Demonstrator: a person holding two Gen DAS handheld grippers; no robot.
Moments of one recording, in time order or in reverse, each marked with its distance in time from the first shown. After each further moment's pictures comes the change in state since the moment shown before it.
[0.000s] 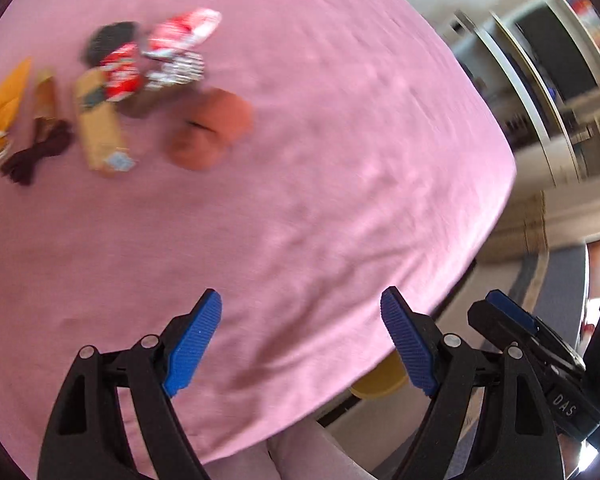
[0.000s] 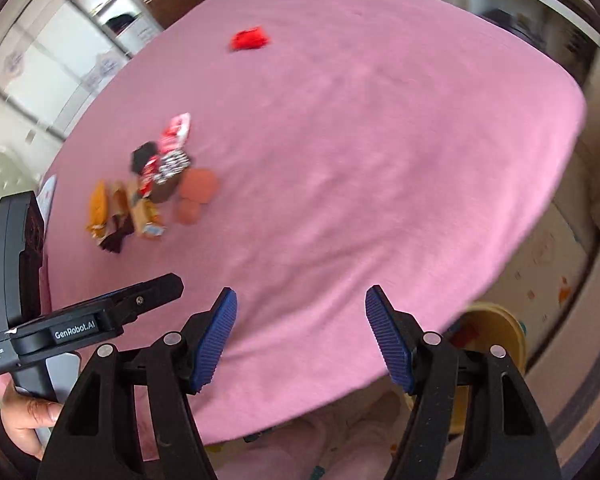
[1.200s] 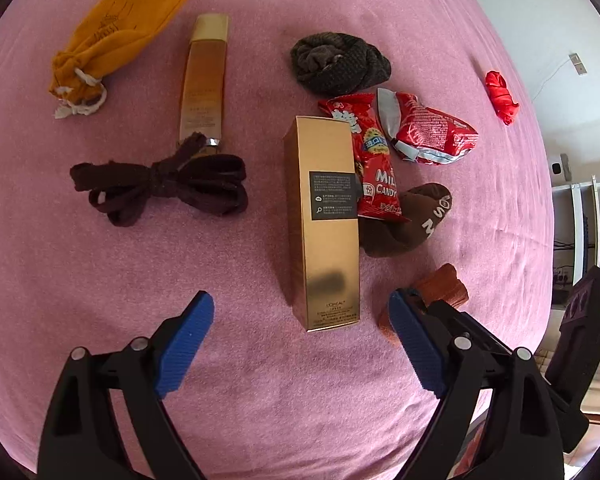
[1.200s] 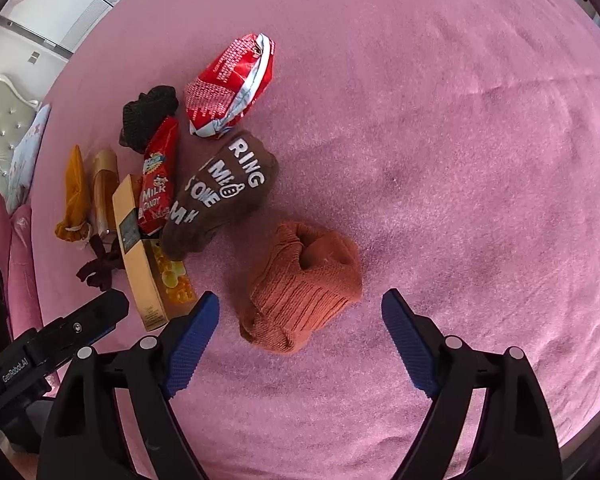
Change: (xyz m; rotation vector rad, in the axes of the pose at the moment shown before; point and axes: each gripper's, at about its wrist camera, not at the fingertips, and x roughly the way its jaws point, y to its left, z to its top) left arm 0.030 0.178 0.084 -0.460 -0.053 0.048; right arm 0.216 0.135 0.118 -0.158 0.280 -0.001
